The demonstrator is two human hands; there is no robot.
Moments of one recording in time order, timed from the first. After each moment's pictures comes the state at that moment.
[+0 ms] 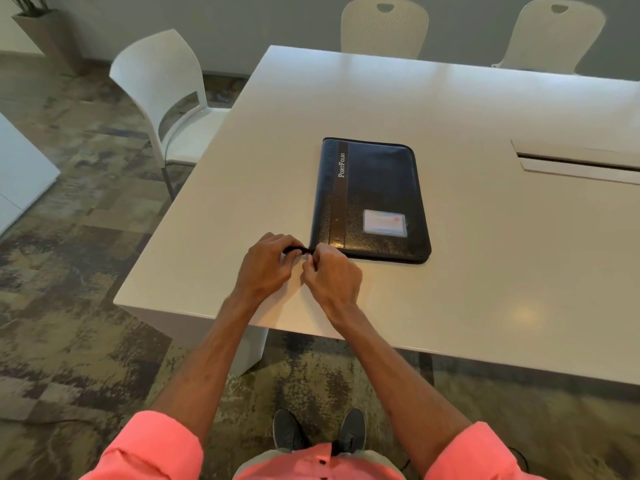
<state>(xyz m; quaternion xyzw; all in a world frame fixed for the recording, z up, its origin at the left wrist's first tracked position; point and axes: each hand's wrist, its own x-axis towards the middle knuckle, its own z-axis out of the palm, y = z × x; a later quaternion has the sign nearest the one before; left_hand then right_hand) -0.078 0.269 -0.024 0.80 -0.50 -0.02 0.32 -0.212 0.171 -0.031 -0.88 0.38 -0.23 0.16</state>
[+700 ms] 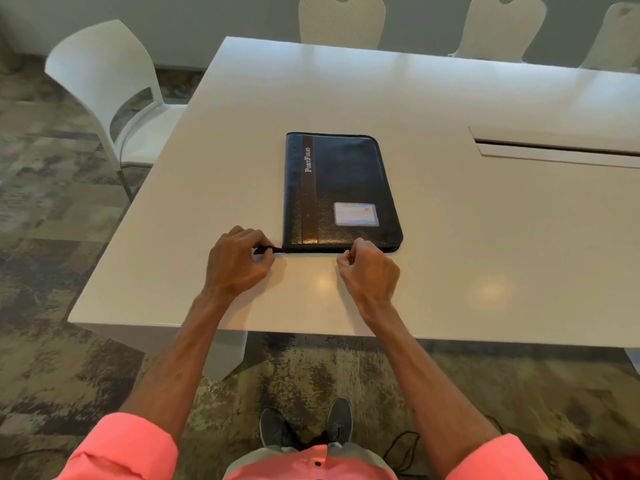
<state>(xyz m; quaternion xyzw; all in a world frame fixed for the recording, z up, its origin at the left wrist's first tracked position) -0.076 0.261 -0.024 0.81 -0.51 0.03 0.29 -0.295 0.105 -0.031 -0.84 0.48 -0.25 0.09</state>
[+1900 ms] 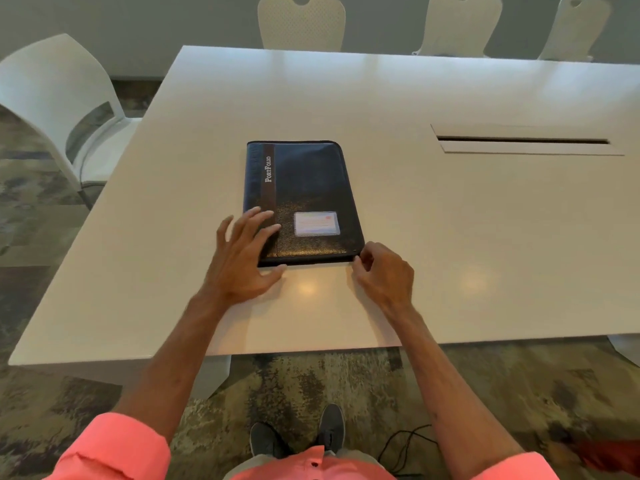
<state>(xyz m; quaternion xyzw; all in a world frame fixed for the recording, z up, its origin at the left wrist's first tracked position) -0.104 0.188 -0.018 0.74 -0.64 0.09 0.16 -0.376 0.034 -0.024 -0.85 0.46 -0.22 0.15</state>
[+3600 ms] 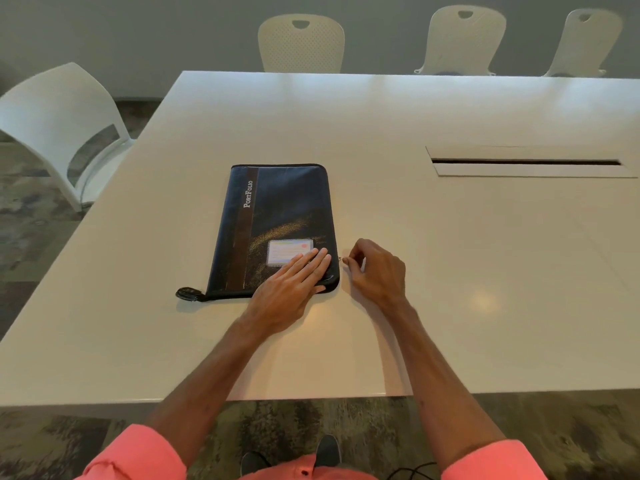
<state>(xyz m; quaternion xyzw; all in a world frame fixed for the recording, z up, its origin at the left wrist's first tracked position) -0.182 0.090 -0.053 0.69 -0.72 0.02 0.09 -0.364 -0.065 -0.029 -0.87 0.38 -0.26 0.17</state>
